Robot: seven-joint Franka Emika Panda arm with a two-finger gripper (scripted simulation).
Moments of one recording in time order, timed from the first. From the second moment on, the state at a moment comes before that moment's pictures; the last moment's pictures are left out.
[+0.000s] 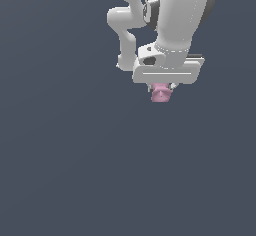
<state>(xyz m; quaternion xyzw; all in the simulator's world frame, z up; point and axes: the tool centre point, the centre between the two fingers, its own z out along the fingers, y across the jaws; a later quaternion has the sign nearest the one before) -0.036 0.115 0.288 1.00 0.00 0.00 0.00</state>
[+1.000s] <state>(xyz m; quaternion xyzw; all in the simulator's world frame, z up) -0.105 0.123 0.481 1.00 0.00 0.00 0.00</state>
